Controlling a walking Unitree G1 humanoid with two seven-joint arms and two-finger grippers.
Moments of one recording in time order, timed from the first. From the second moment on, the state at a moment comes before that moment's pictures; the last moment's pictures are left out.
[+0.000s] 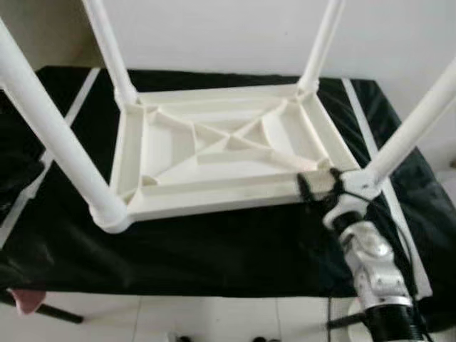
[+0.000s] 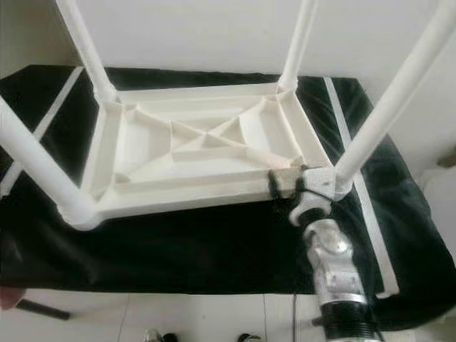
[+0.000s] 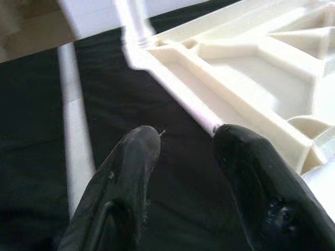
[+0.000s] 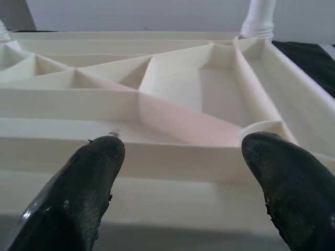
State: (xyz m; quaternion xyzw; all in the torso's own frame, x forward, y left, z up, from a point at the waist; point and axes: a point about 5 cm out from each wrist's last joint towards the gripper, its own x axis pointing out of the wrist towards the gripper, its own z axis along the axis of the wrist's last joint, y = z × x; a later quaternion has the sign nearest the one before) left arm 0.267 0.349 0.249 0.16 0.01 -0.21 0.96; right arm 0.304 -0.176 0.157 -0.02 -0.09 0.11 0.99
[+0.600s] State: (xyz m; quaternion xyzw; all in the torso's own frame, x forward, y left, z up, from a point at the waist) left arm 0.342 0.288 0.251 0.14 -0.07 -0.27 0.95; right arm 0.259 -0.173 0.137 -0.02 -0.02 -0.07 1.00
